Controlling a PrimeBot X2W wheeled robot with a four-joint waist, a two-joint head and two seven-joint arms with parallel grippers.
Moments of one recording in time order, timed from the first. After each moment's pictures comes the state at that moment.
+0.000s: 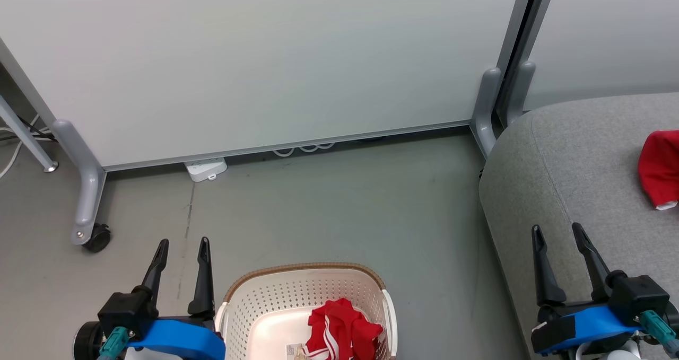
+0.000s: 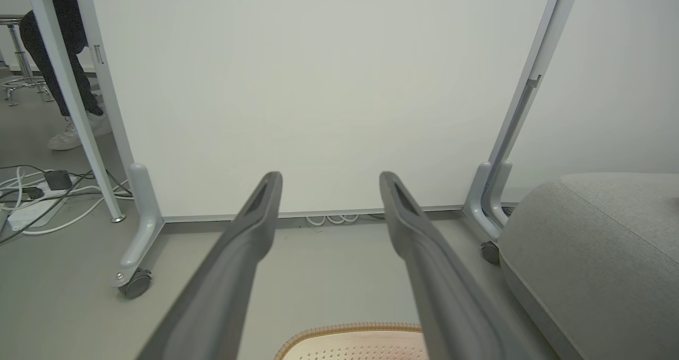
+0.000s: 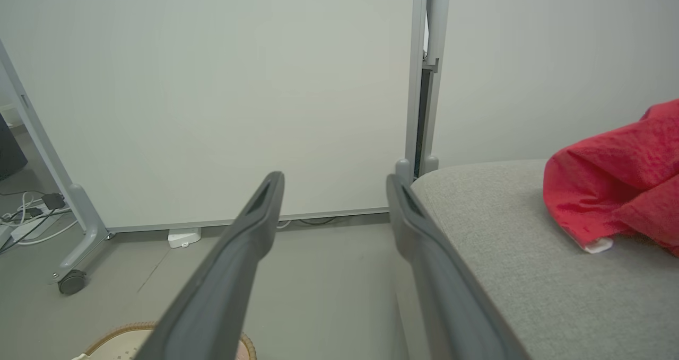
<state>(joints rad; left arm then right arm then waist) -0.14 0.05 -0.07 0.31 -0.20 -0.05 -0.26 -0.08 -0.12 -0.04 0.25 0.11 0.13 -0.26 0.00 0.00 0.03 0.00</state>
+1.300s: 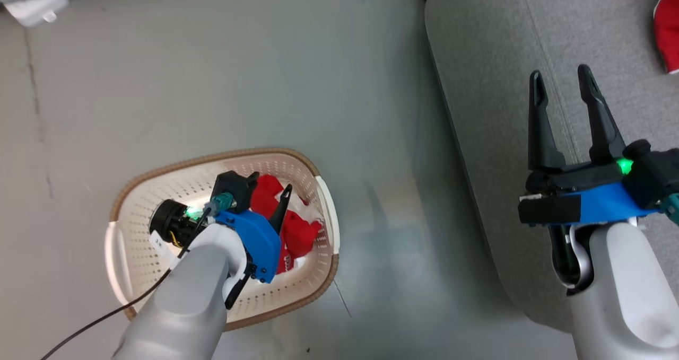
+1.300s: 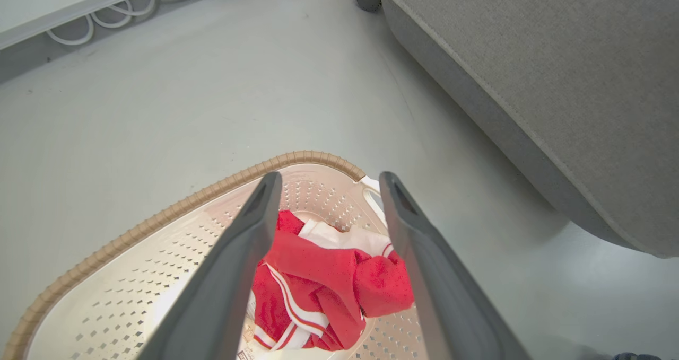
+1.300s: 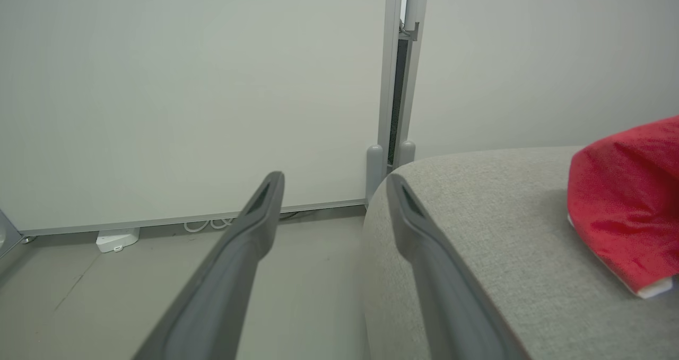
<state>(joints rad) -0.78 0.05 -0.59 1.06 -0.32 -0.11 -0.21 -0.43 -0.11 0.02 0.17 0.14 0.13 -0.26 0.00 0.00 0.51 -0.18</state>
